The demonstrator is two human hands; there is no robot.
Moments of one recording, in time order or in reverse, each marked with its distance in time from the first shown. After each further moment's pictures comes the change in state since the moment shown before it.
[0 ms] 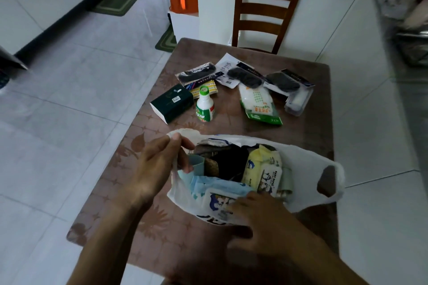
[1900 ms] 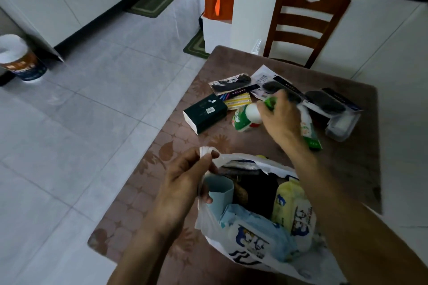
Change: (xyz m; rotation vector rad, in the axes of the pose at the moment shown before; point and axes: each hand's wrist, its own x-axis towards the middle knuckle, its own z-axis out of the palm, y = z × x) left_hand 0.022 -0.024 -0.035 -0.309 0.038 -0.076; right_hand 0.235 0.058 -0.108 0.307 0.742 0.551
